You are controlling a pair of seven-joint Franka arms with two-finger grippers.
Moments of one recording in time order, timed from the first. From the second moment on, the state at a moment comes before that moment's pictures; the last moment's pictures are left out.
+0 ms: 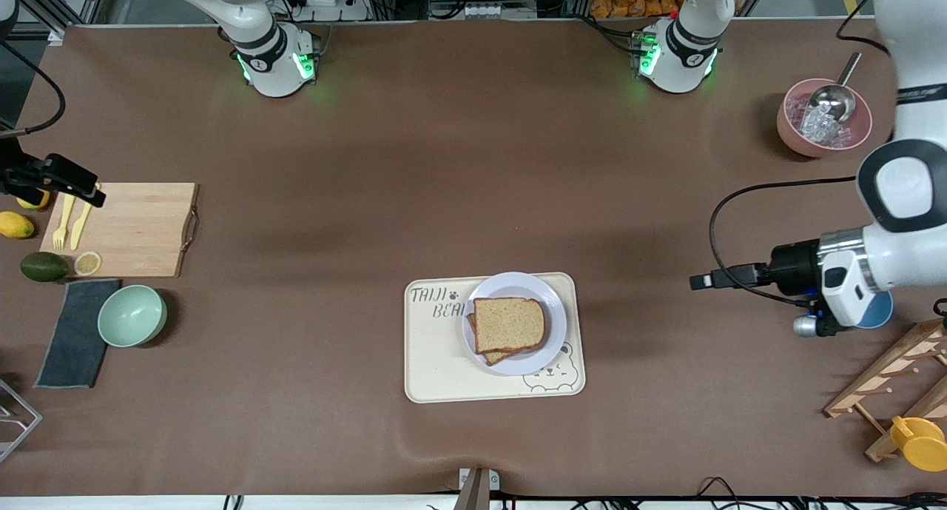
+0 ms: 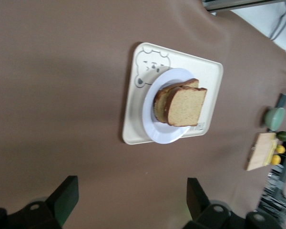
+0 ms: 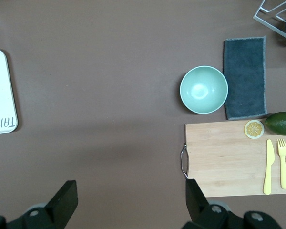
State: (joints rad) left arm 0.19 0.40 -0.24 -1.52 -0.53 1.81 -0.03; right arm 0.08 0.01 -0.18 -1.62 0.04 1.67 -0.04
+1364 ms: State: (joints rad) left arm 0.13 0.06 -0.12 -1.43 -0.01 1.51 -0.10; right arm 0.07 0.01 -0.17 -1.61 0.04 1.67 -0.04
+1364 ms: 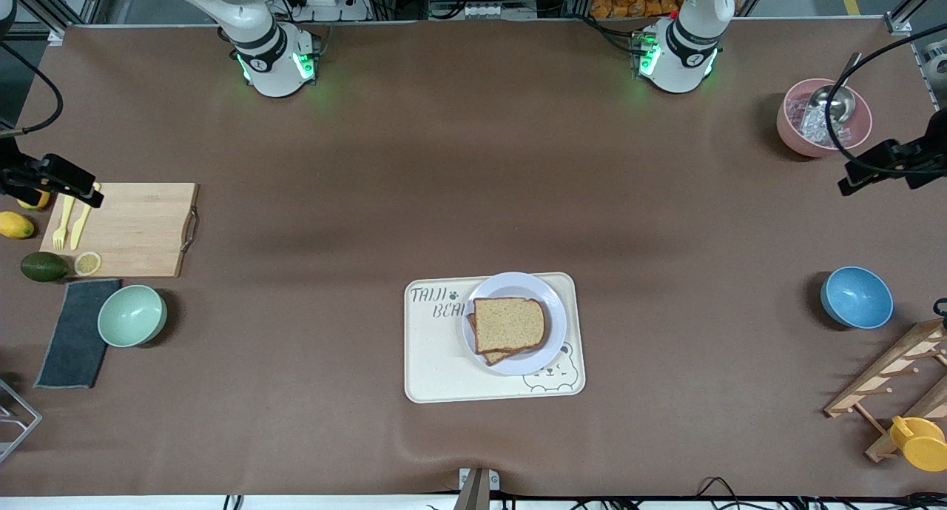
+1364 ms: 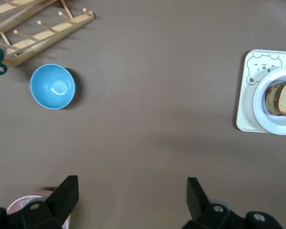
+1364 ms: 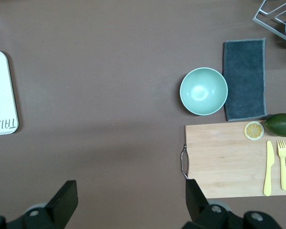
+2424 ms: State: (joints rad) left arm 0.06 -0.01 -0.08 -1.50 -0.01 1.48 -0.09; right arm -0.02 0.01 -0.06 -1.60 0.04 1.67 -0.04
